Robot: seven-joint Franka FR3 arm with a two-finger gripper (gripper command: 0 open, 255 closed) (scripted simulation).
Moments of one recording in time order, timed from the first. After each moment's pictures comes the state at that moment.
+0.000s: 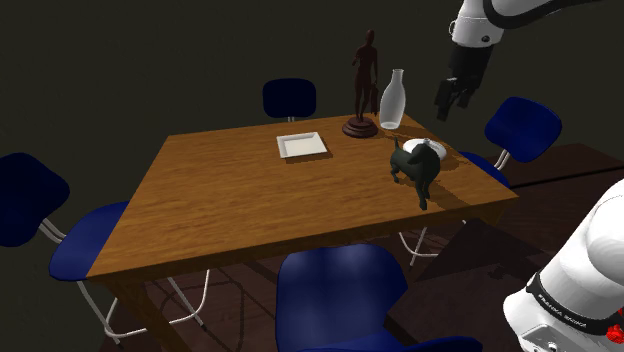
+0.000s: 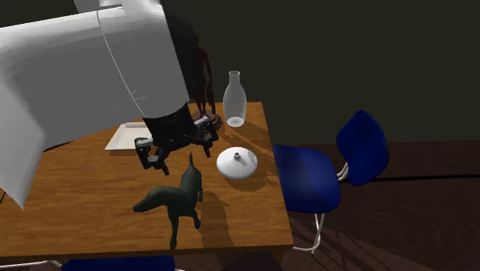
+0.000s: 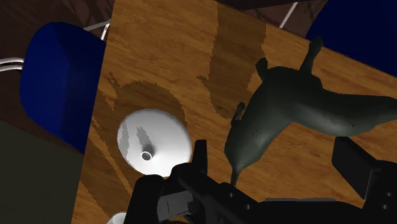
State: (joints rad) arm -0.04 -0.64 -0.11 -2.38 -0.16 1.79 -0.02
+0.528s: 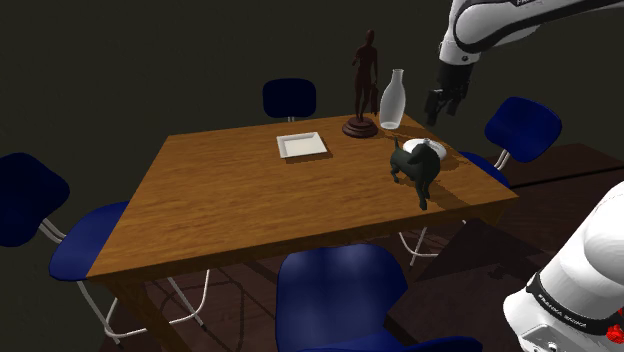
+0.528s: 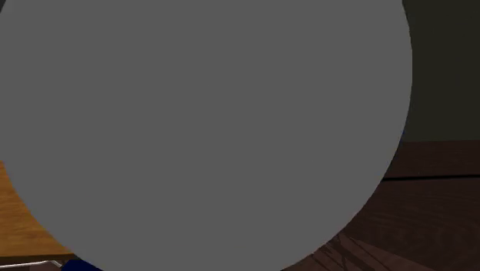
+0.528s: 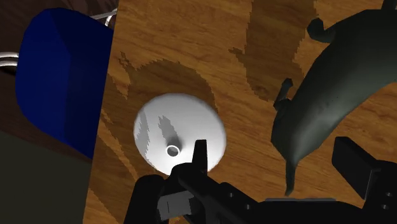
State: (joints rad) arm -0.08 -0.41 -0.23 -2.33 -0.18 1.97 -0.11
